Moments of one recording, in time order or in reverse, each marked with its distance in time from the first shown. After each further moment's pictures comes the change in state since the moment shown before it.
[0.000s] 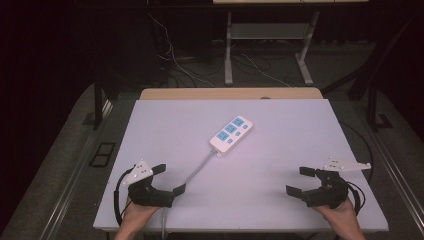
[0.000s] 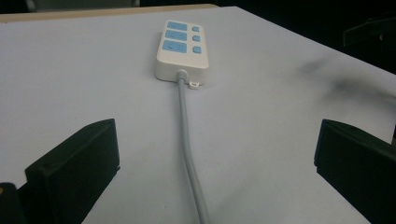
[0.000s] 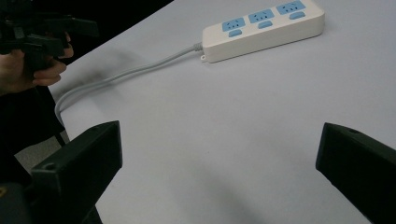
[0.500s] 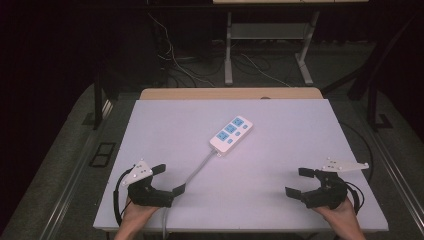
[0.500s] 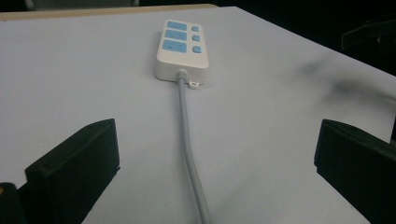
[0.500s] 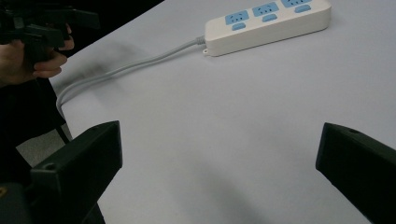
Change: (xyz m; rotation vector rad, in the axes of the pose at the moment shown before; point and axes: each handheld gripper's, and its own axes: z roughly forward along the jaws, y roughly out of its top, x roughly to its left) left arm 0.001 0.000 -0.001 -0.002 -0.006 -0.010; right arm 0.001 -0.001 0.002 0.025 0.007 -0.015
